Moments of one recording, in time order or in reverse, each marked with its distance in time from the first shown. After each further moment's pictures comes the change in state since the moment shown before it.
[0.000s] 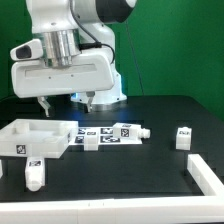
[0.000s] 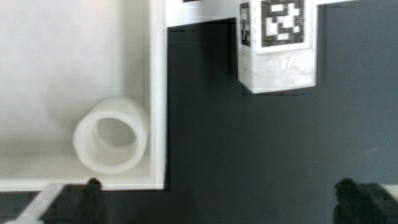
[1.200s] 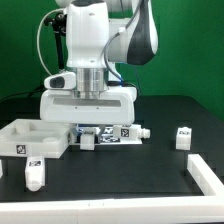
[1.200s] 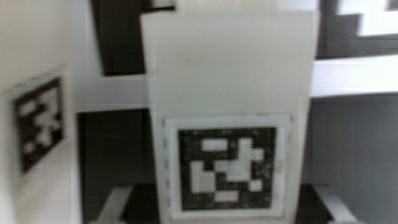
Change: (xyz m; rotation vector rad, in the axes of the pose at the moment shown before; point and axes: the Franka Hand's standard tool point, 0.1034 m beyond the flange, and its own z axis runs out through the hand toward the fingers) arm -0.027 -0.035 0.077 -0.127 0.072 -0.062
